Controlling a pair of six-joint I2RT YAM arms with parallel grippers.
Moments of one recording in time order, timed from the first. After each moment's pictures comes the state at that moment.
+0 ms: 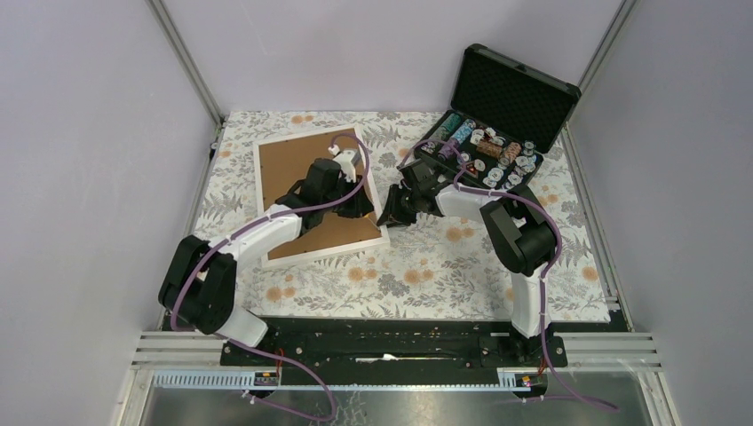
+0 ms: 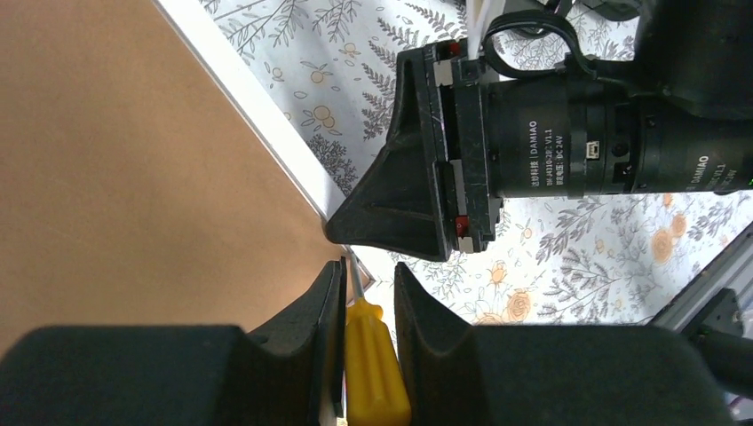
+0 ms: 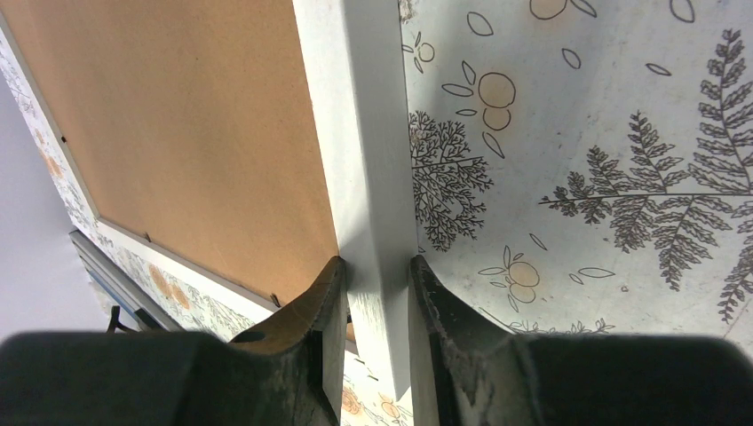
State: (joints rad) left arm -0.53 1.50 0.95 -0.07 0.27 -0.39; right arm 0.59 2.03 1.25 -0.15 -0.35 0.72
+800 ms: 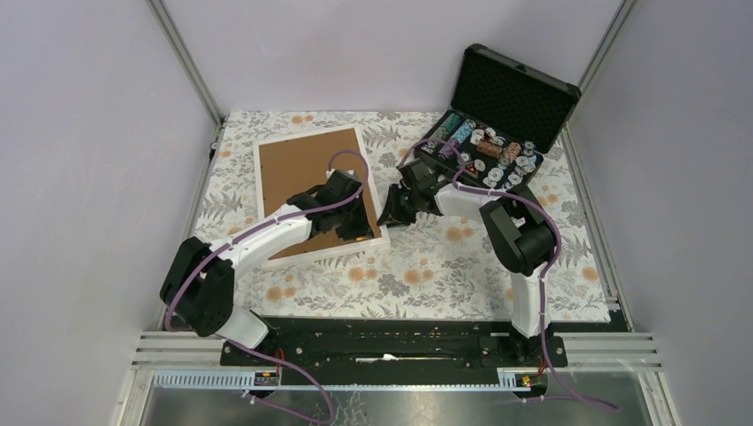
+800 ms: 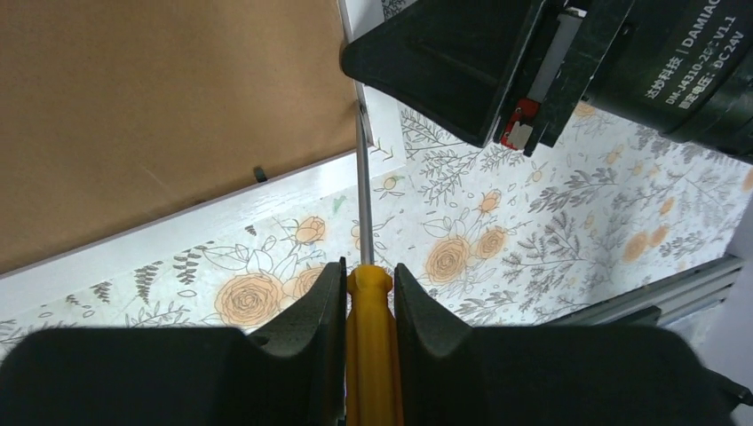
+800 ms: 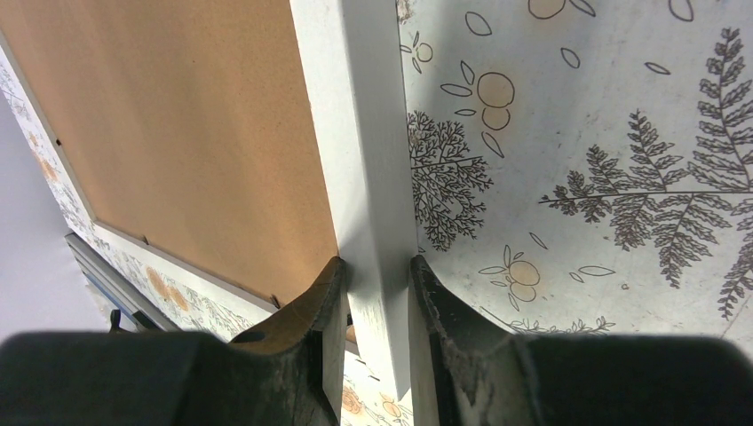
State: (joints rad) left arm -0.66 1.47 1.01 -0.47 0.10 -0.82; right arm 0.60 2.03 1.26 -0.18 -0.34 0.72
